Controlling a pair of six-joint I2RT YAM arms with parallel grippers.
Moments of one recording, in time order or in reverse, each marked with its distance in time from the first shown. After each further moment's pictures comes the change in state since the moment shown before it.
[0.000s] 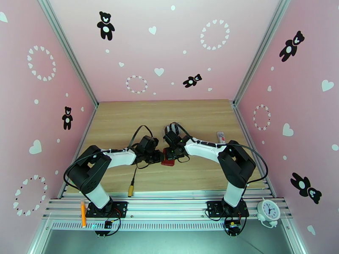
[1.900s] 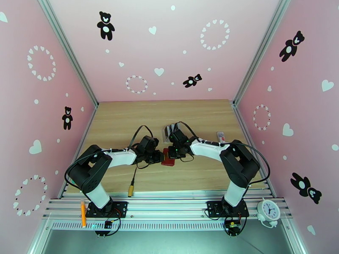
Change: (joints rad) left arm 0.000 0.011 0.005 -0.004 -0.001 0.005; right arm -0.107 -0.030 -0.126 0.174 -0.206 -0.008
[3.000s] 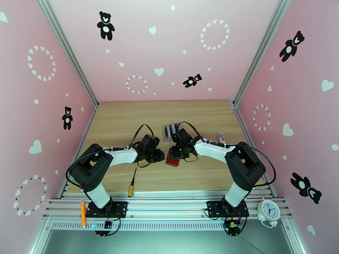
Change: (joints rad) left arm -0.001 0.019 0.045 -0.050 -0.010 0.011; right arm -0.031 -0.066 -0.018 -0.074 -0.031 -0.034
